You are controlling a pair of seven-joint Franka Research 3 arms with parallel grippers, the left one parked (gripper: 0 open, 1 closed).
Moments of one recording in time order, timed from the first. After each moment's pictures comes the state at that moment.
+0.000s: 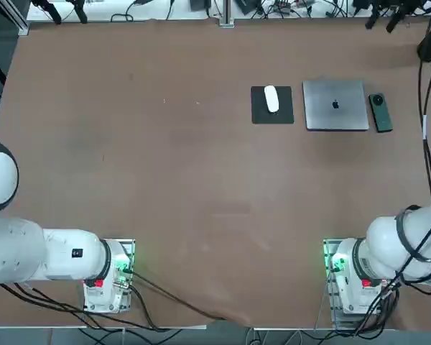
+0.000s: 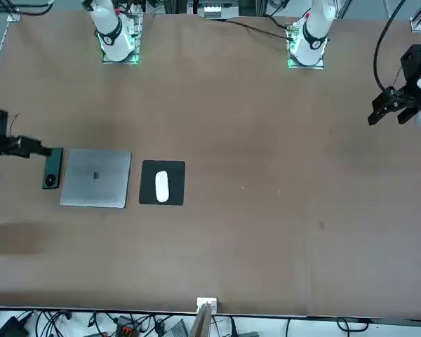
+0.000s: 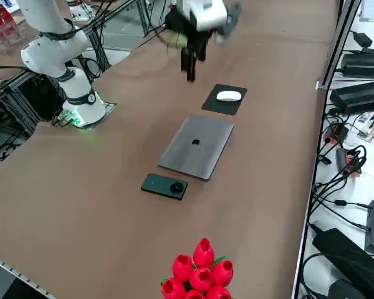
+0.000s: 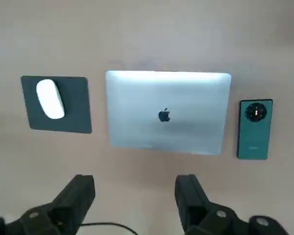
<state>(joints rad) -0.26 0.28 0.21 -1.40 0.06 1.52 -0.05</state>
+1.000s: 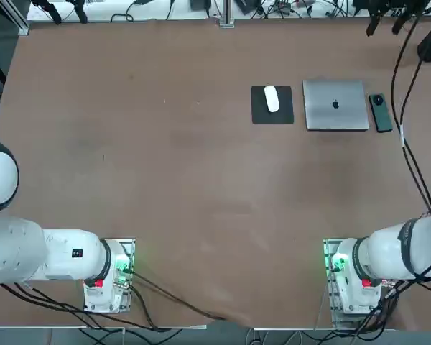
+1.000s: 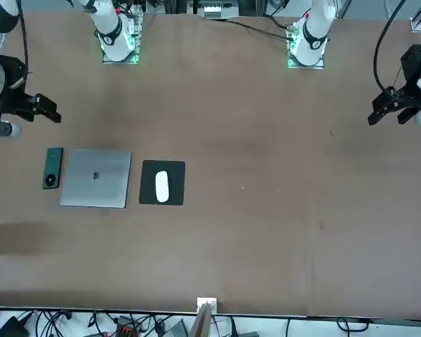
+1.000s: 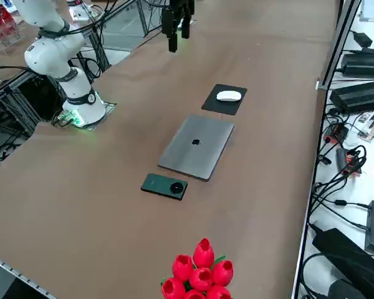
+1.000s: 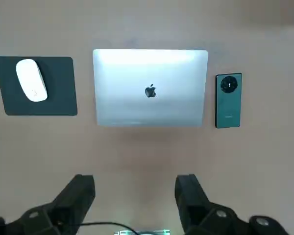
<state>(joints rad) 0.03 0.01 -0.01 -1.66 -0.03 1.55 0.04</state>
